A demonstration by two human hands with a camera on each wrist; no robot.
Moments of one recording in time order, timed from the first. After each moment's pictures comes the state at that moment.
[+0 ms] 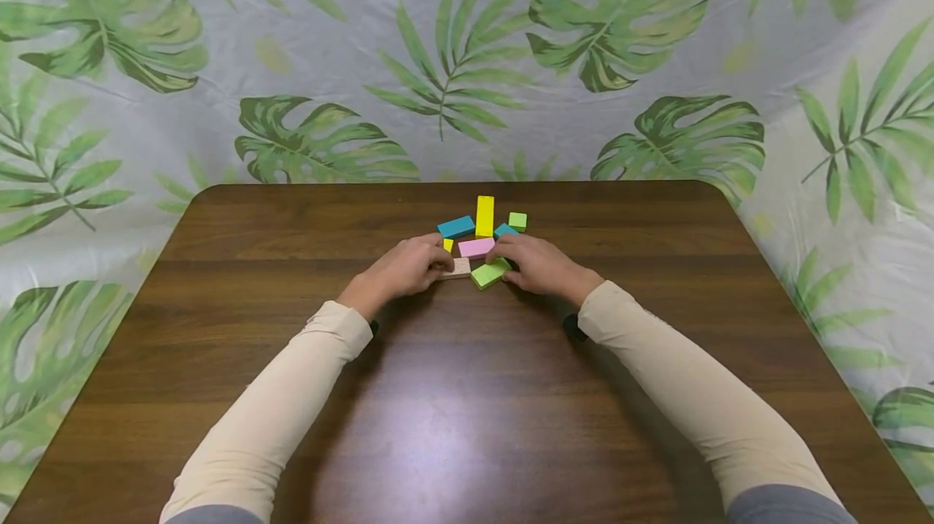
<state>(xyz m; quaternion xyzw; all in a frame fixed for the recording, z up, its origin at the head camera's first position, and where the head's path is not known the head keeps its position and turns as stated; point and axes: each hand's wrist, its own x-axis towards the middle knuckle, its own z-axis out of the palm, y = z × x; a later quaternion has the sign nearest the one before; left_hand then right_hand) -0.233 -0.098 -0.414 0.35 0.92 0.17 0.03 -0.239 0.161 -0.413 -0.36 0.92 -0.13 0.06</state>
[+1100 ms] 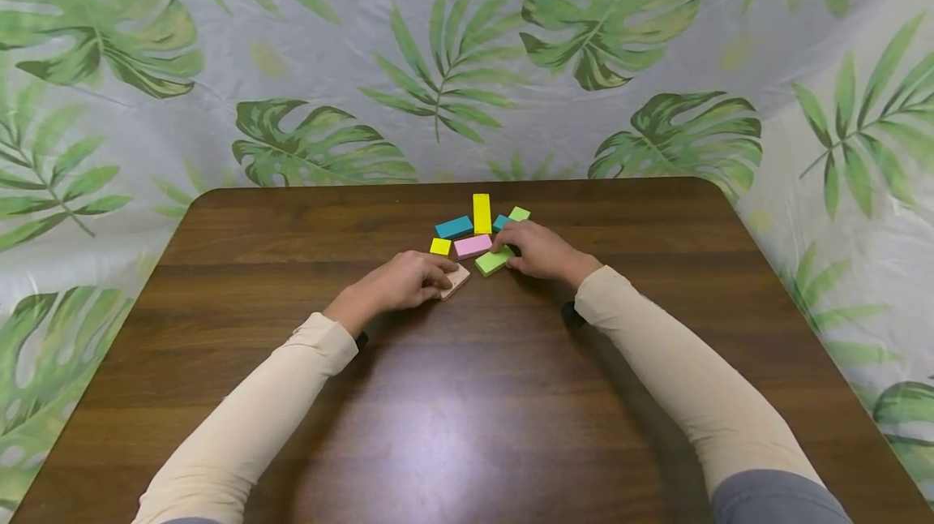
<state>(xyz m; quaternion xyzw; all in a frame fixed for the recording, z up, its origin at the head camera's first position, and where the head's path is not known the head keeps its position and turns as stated) -0.218 -0.102 -0.411 0.40 0.89 0.19 0.09 -0.262 0.170 -0.413 -0.34 0.93 -0.16 0.08</state>
